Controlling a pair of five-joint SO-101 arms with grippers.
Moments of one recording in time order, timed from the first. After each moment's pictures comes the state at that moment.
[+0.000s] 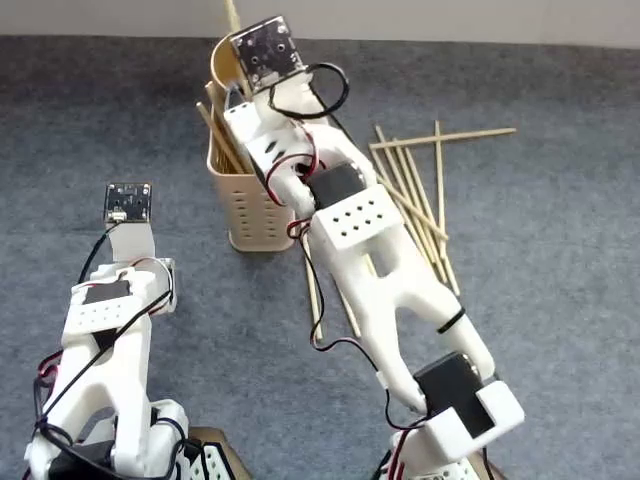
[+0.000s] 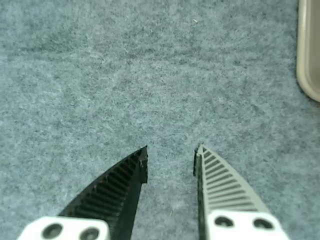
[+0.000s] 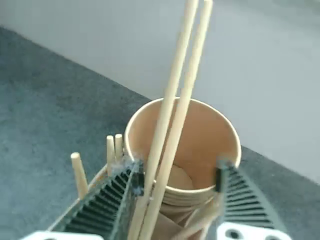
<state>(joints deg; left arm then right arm) -19.7 -30.3 66.7 31.6 -4.0 -34.9 0.5 -2.2 26.5 10.7</state>
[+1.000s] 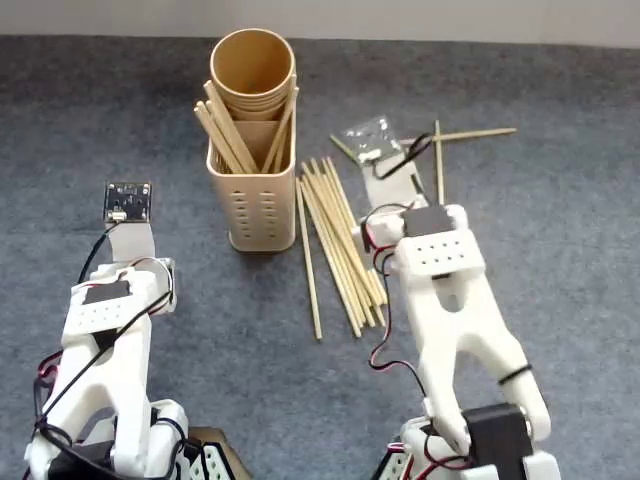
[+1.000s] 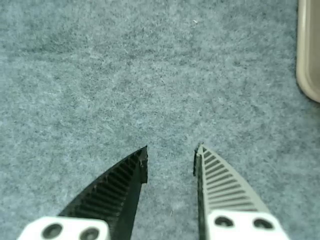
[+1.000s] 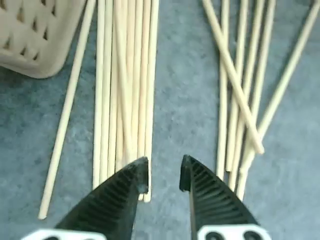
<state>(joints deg) -19.7 -30.3 66.8 31.4 -4.0 -17.5 -15.7 29.4 56.4 13.7</state>
